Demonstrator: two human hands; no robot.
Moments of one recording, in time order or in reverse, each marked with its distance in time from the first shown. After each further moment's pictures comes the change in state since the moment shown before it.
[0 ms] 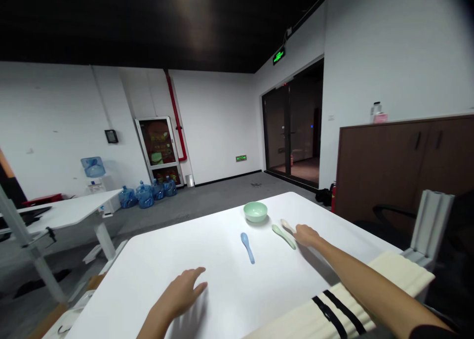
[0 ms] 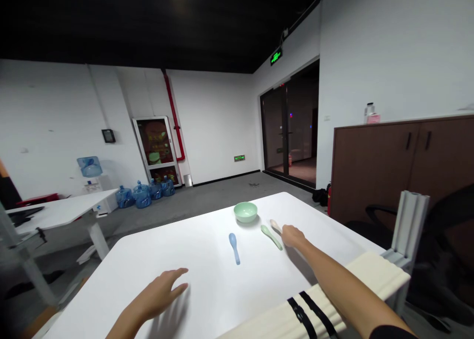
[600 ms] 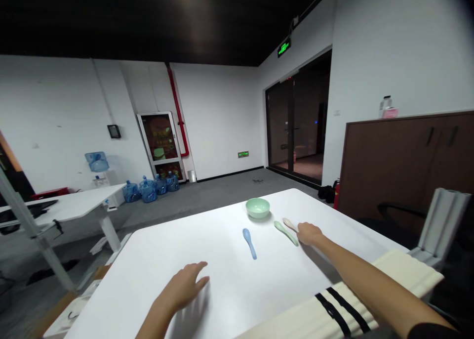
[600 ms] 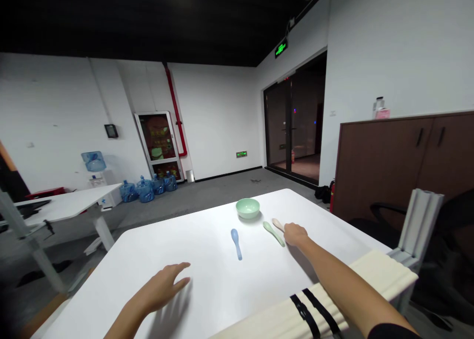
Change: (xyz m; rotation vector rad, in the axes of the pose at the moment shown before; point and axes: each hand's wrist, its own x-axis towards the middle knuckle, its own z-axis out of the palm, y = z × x) left_hand 0.000 0.000 0.000 0.008 -0.009 -0.001; right_hand -0.003 -0.003 0.003 -0.106 0.015 -0.038
